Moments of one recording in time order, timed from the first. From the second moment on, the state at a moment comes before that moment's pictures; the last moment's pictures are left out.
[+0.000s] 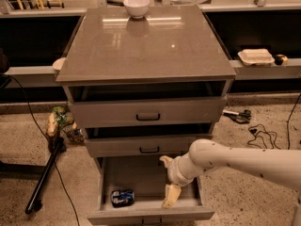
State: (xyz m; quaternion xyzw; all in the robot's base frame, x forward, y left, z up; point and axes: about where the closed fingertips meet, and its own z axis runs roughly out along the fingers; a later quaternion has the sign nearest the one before) arm 0.466 -0.052 0.454 -0.67 0.68 0.20 0.22
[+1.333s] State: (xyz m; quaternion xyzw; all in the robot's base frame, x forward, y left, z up) arm 0.483 0.003 0.367 -0.67 0.65 0.26 0.24
